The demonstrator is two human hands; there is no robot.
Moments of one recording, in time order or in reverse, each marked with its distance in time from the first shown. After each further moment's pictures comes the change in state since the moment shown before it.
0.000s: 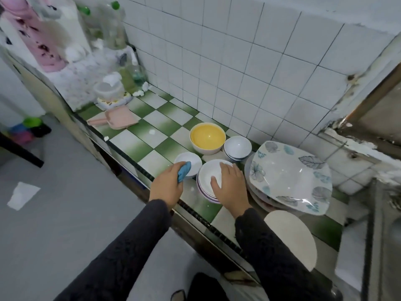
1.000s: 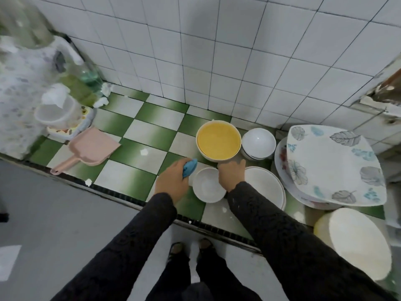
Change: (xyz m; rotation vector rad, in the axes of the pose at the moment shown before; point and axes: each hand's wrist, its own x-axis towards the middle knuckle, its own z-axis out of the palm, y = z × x) left_hand 0.203 -0.106 -0.001 -0.034 -0.362 0.177; right_hand 0.180 -0.059 0.094 -0.490 -0.388 0.271
